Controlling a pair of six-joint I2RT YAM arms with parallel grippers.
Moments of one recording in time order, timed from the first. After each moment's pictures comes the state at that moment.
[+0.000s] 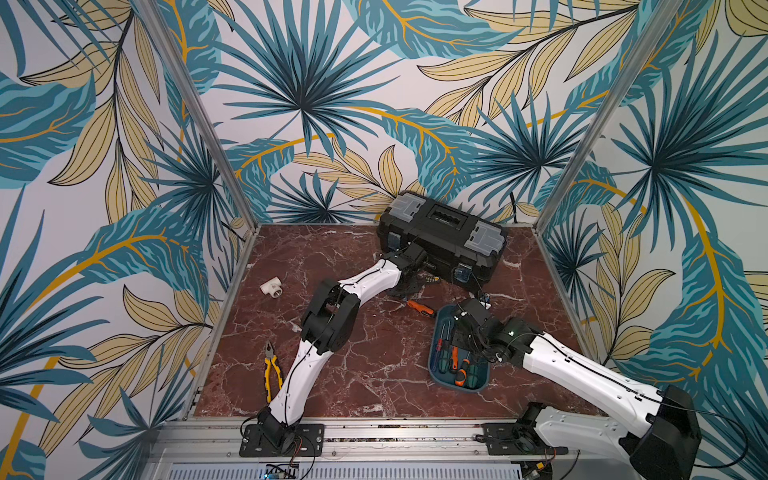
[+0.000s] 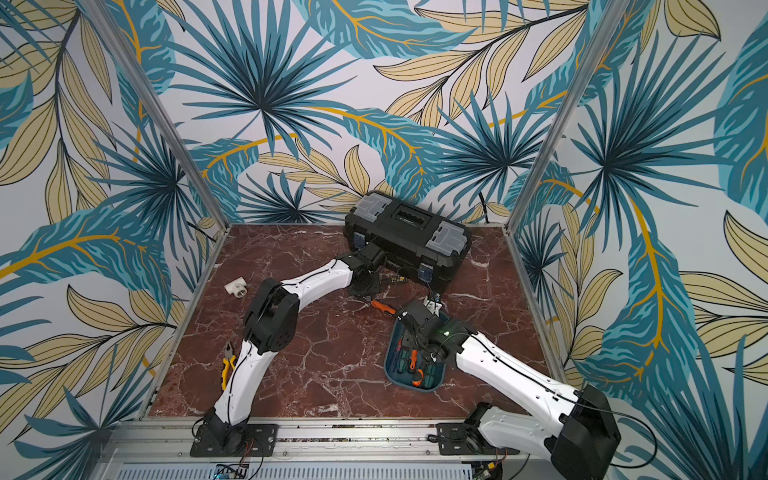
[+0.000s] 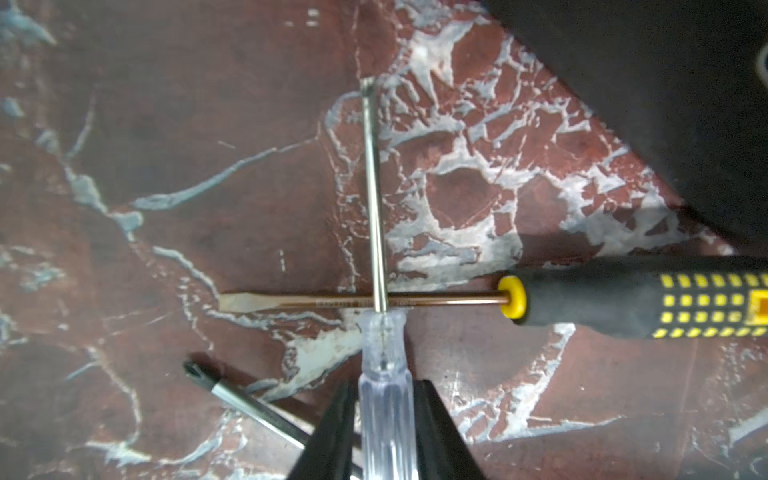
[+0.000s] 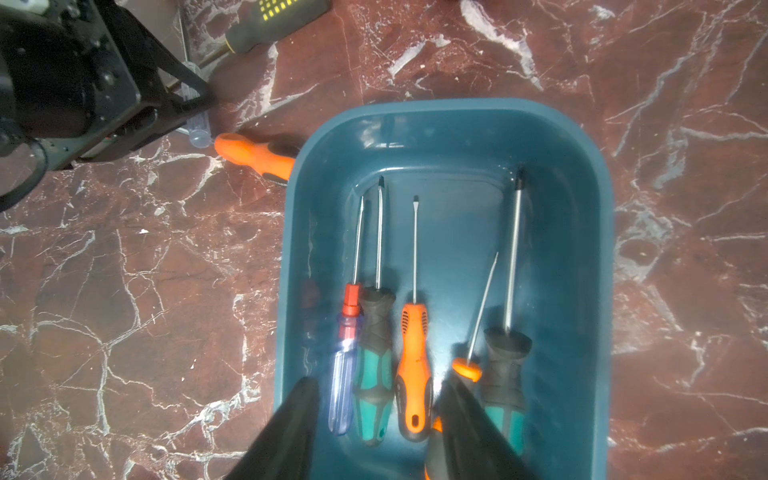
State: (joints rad) left arm -0.66 2.35 1.95 -0.81 -0.12 -0.76; right arm 0.73 1.14 0.85 -0.80 0.31 0.97
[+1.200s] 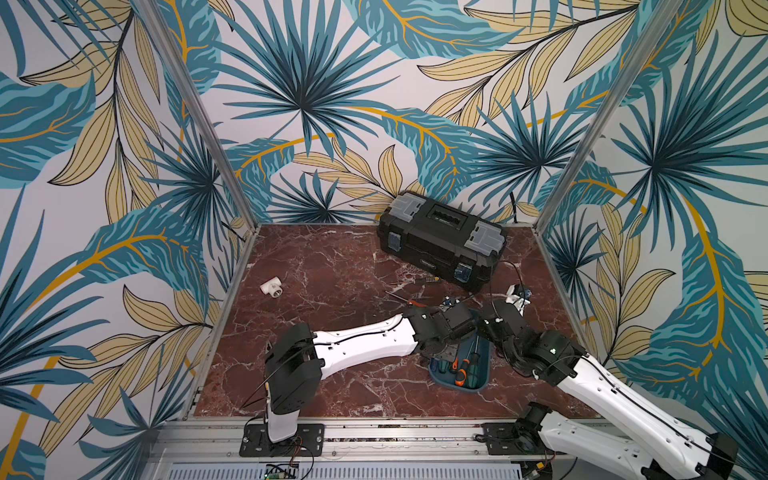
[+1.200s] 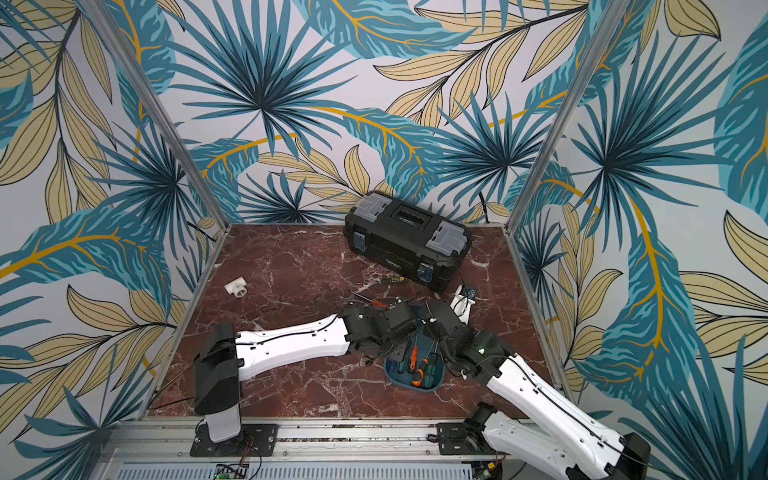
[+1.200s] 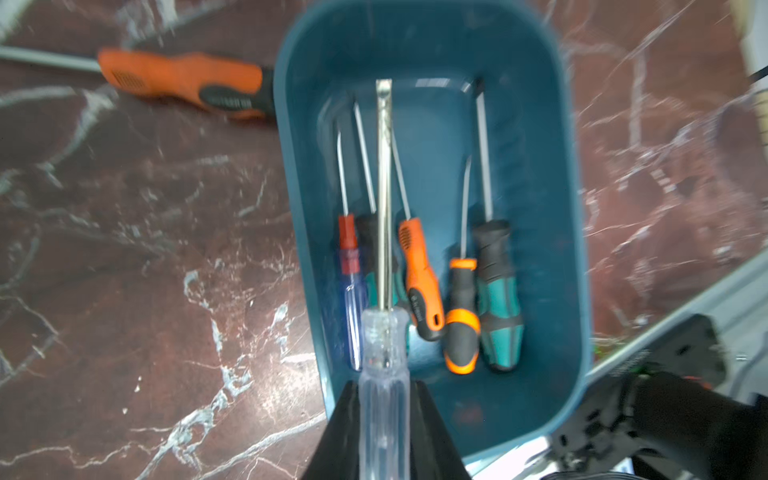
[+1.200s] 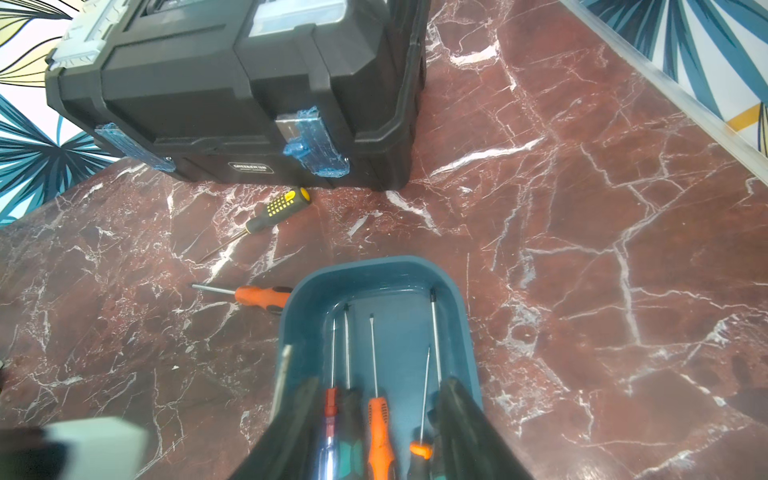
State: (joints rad) left arm -1.15 1.89 1.56 -0.85 -0.12 -0.78; right arm 0.71 0.89 0.86 -0.85 0.62 0.99
